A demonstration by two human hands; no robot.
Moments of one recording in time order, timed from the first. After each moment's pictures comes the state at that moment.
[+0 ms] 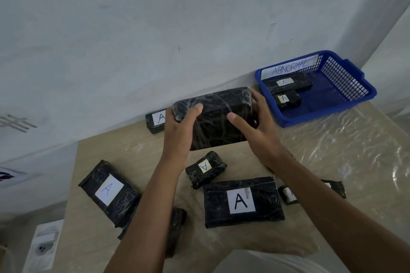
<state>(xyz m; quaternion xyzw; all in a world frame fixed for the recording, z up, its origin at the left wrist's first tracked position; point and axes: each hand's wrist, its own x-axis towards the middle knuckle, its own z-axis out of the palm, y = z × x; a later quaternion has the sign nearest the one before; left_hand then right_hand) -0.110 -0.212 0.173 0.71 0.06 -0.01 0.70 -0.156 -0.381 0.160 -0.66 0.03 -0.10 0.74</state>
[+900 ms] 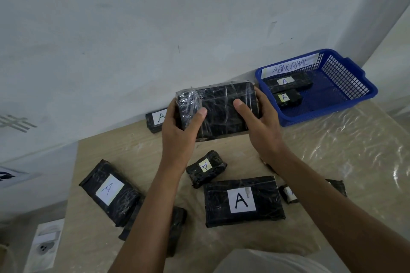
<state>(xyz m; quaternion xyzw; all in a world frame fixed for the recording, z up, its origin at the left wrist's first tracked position) -0.122 -0.209 0.172 0.77 -0.01 0.04 0.63 -0.146 -0.382 0.159 -0.65 0.06 -0.14 0.74</state>
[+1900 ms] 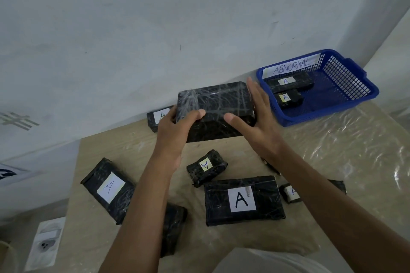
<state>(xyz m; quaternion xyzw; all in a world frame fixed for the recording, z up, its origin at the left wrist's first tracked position) -0.112 -0.197 0.182 0.74 0.08 -0.08 0.67 -0.150 -0.390 0.151 -0.79 0.00 -0.10 0.61</state>
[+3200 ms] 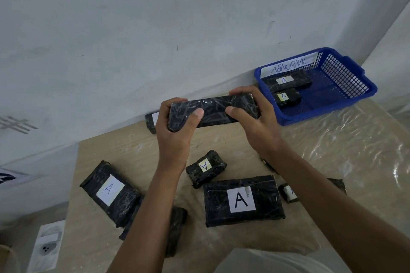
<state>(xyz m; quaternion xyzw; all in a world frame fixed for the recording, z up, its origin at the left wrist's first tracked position) -0.120 -0.206 0.171 0.69 -0.08 0.10 0.71 -0.148 -0.383 0.170 -0.69 -0.01 -0.15 0.71</state>
